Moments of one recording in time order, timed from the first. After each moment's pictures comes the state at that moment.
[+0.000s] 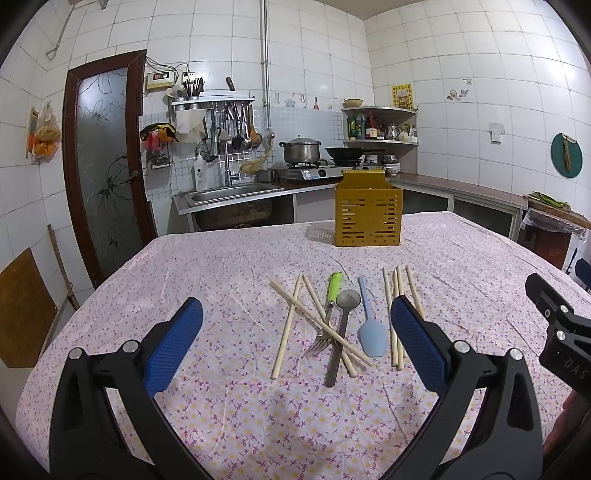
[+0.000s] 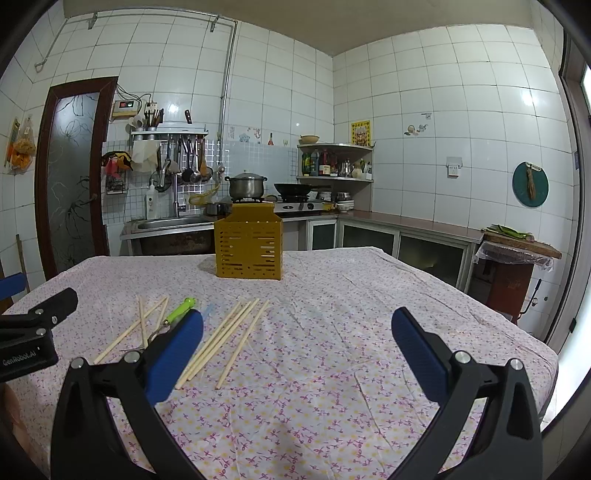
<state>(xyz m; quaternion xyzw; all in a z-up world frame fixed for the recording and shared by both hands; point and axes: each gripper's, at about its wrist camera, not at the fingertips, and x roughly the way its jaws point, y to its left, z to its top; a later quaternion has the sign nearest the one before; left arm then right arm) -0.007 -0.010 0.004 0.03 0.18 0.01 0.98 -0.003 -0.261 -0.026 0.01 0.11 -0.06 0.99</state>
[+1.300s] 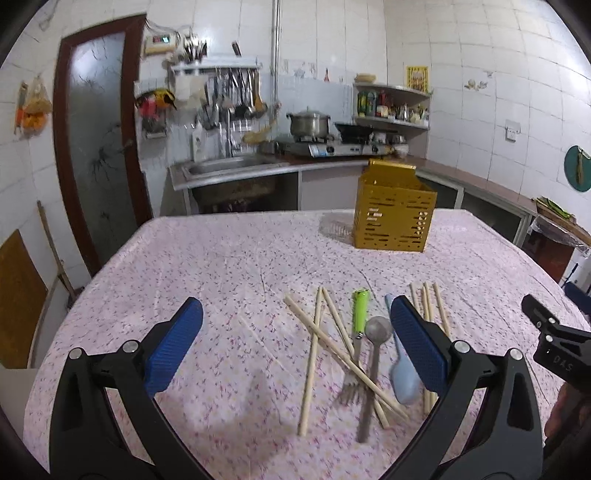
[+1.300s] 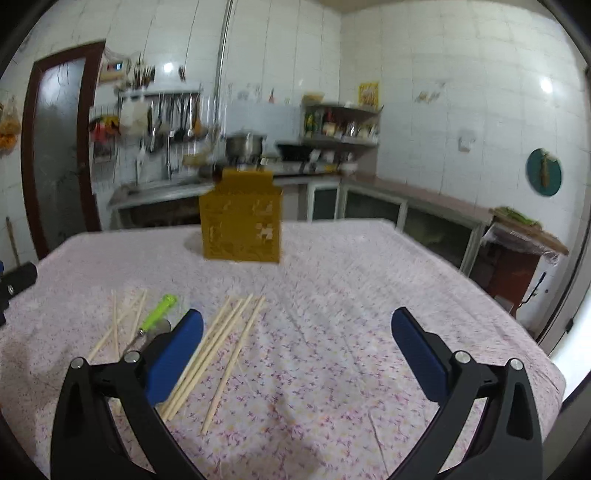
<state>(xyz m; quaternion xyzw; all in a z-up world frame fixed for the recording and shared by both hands) 0.097 0.037 0.033 -0.01 0.26 0.00 0.97 0.122 -0.272 -0.019 0.00 0.23 -0.05 0.97</state>
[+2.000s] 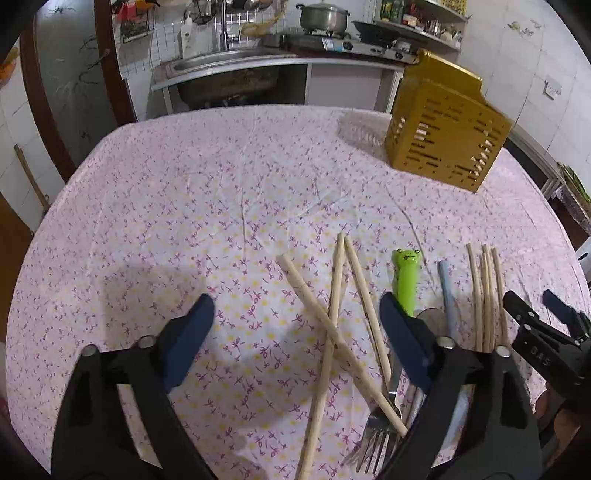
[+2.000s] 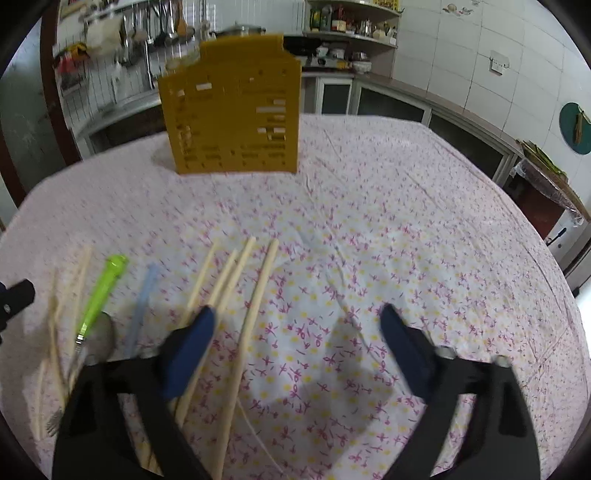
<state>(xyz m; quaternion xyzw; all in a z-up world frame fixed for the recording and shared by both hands) 0.236 0.036 -0.044 -0.03 0.45 0.01 0.89 0.260 -0.255 -0.100 0.02 0.42 -0.06 0.90</state>
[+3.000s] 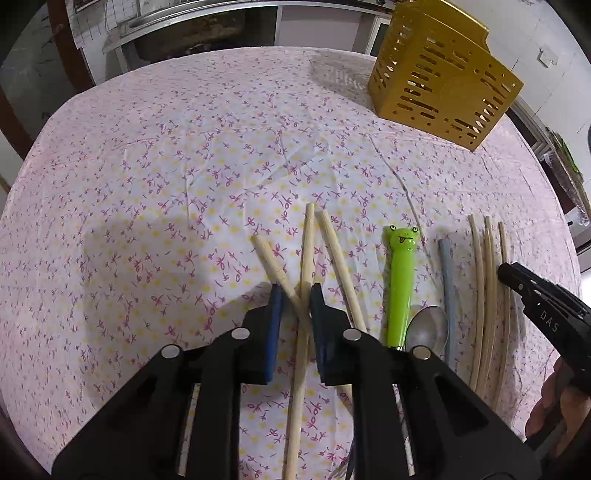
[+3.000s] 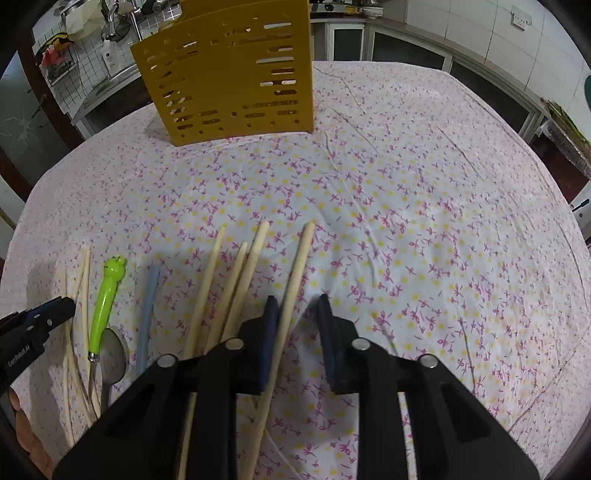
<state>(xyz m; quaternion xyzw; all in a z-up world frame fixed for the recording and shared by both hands) 0.293 0.012 -0.076 -0.04 0.55 -0.05 0.83 0.315 -0.263 -0.106 0.07 0.51 -0.02 0.86</state>
